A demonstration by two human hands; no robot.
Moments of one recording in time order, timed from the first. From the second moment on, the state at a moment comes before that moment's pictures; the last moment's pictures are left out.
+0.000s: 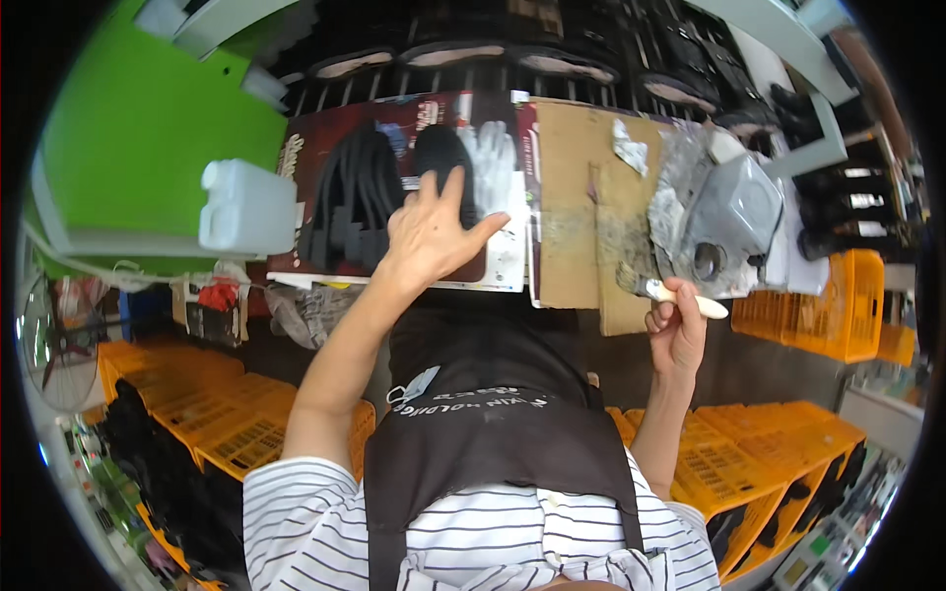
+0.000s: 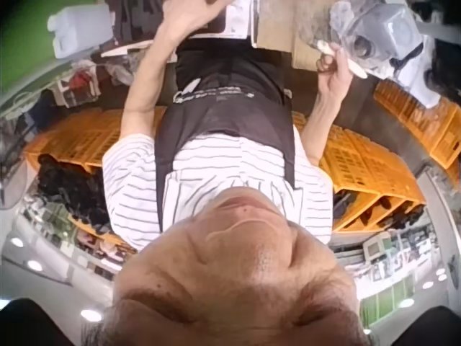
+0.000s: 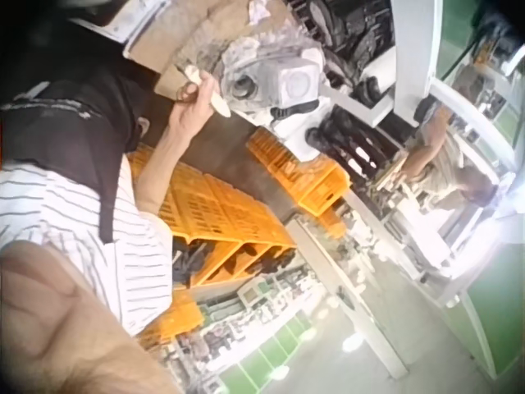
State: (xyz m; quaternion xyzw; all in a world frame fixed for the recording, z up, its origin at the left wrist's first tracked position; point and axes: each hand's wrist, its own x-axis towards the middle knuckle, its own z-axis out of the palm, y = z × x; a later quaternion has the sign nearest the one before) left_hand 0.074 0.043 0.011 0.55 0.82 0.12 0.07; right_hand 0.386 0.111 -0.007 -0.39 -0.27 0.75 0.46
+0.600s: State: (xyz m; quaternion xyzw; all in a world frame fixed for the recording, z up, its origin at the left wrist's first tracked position) left_hand 0.033 0.035 0.016 0.31 0.79 0.36 0.38; right_hand 0.451 0.181 0.001 -0.58 -0.66 0.27 0.39
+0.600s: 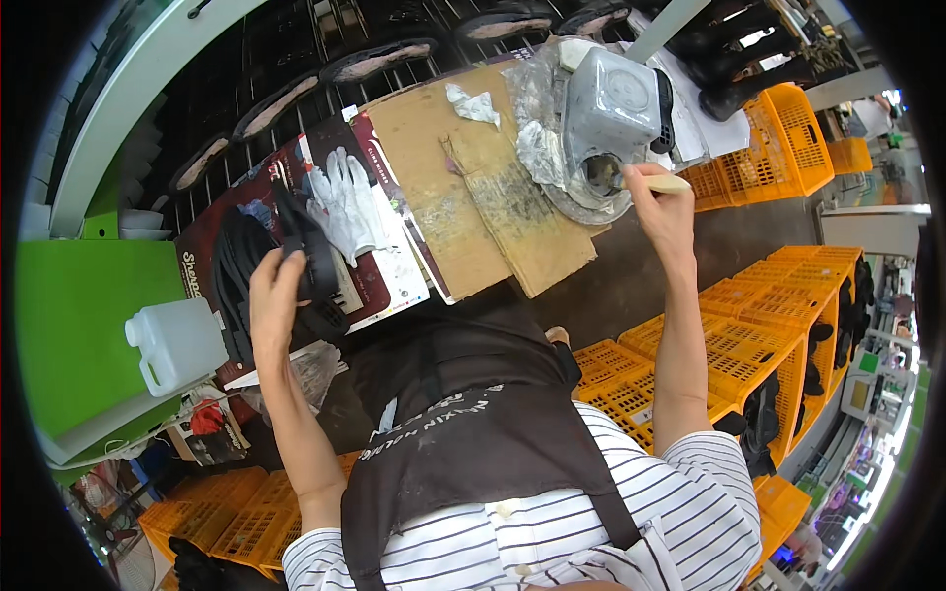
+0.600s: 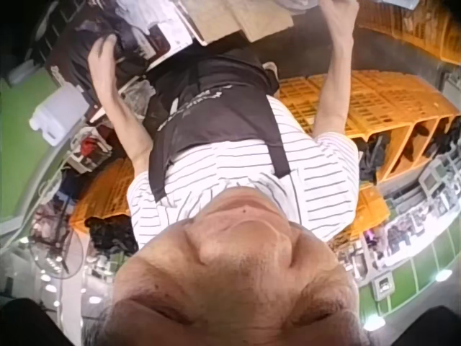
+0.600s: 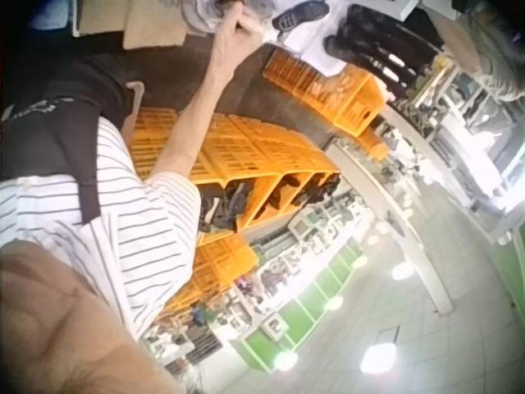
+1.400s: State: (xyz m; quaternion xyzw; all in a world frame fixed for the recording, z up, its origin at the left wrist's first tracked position) left_hand 0.087 0.021 -0.008 0.27 0.41 0.67 0.56; right_hand 0.453 0.130 -0.015 -0.60 -0.44 0.38 0.55
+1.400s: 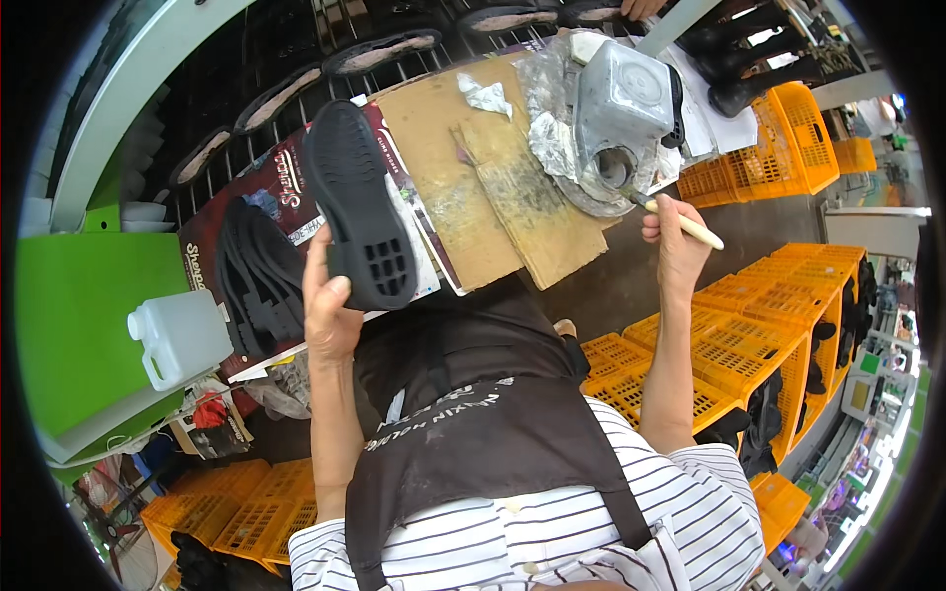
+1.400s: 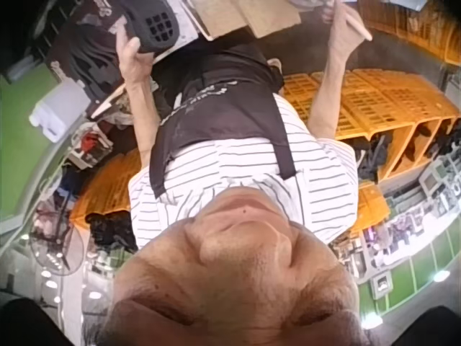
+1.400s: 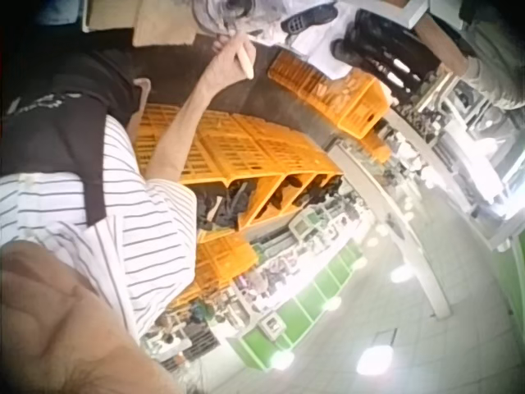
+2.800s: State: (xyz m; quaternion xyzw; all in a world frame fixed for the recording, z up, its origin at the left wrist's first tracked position) left_hand 0.068 0.020 -0.035 0.41 0.79 0.45 0.11; right_hand 0.317 0.113 0.013 -0.36 -0.81 0.19 0.42
